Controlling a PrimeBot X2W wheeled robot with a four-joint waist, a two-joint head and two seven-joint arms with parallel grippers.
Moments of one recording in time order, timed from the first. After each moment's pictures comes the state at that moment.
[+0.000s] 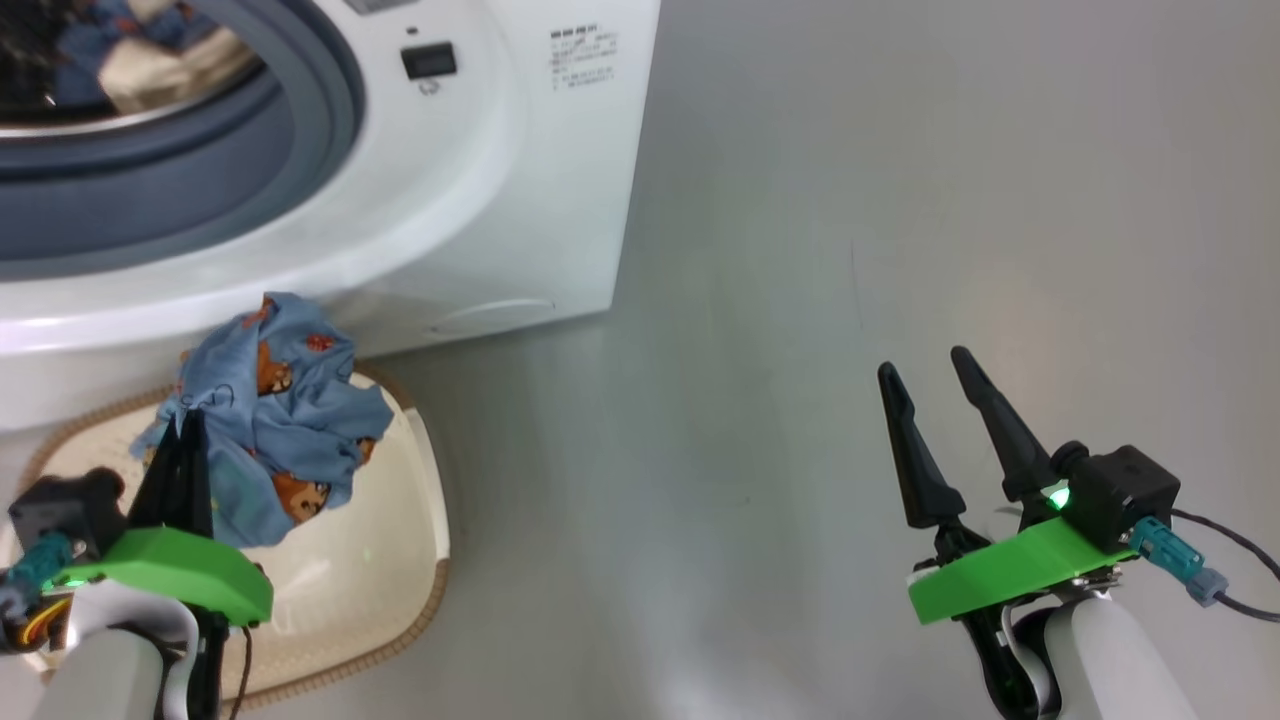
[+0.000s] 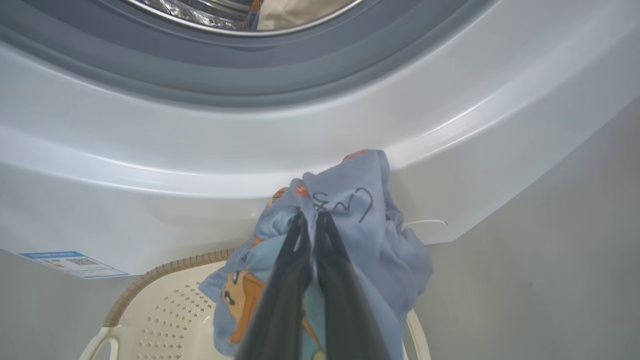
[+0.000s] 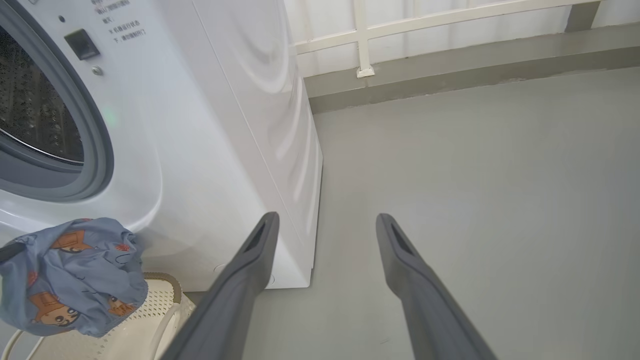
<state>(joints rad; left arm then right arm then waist) -0.36 0.30 -0.20 0.47 -0.47 0.06 -0.25 -0.24 -0.06 0.10 0.15 0.28 0.12 -0.25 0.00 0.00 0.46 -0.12</state>
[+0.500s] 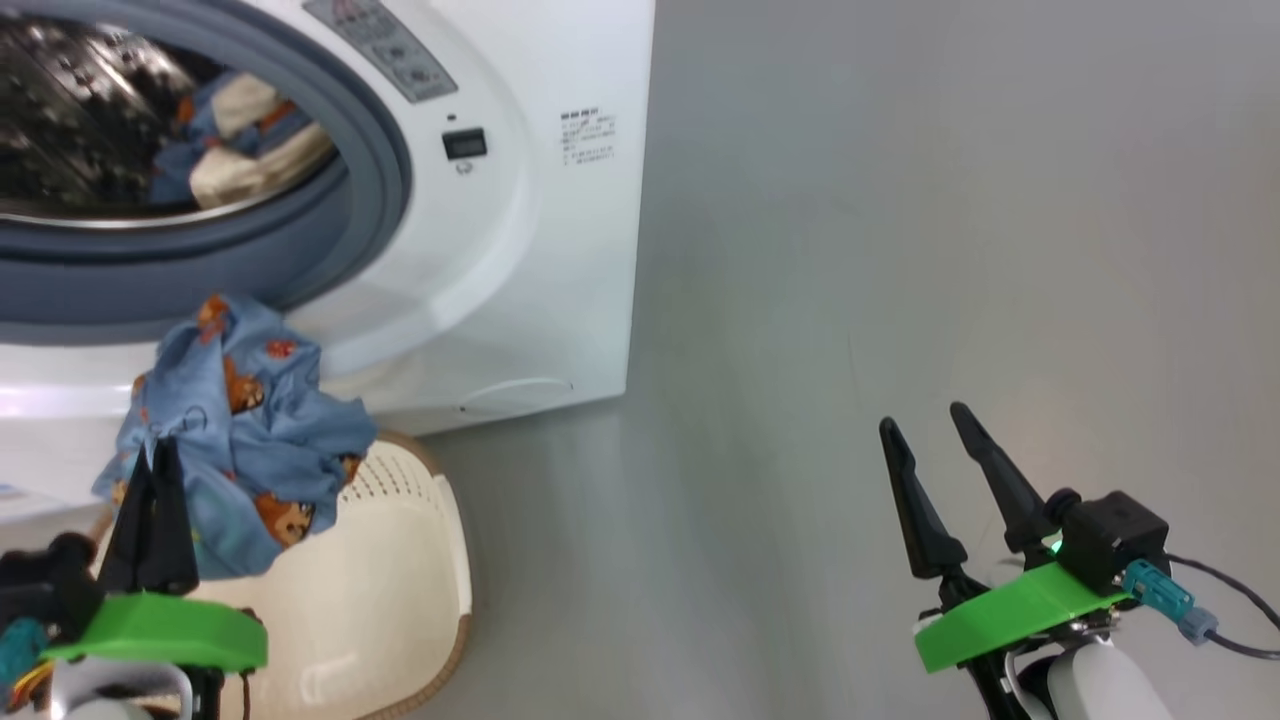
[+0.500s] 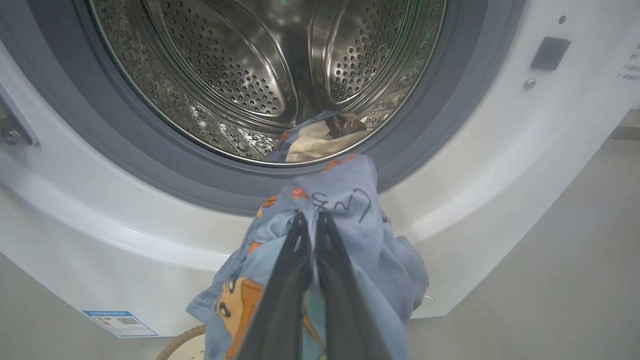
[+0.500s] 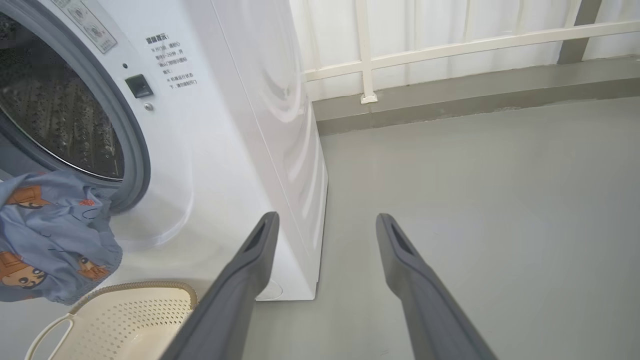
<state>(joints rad) -0.18 0.20 0.00 0.22 -0.33 0.06 -0.25 -0.17 -0.07 0.11 0.17 0.28 0.12 -0.25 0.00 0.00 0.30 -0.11</state>
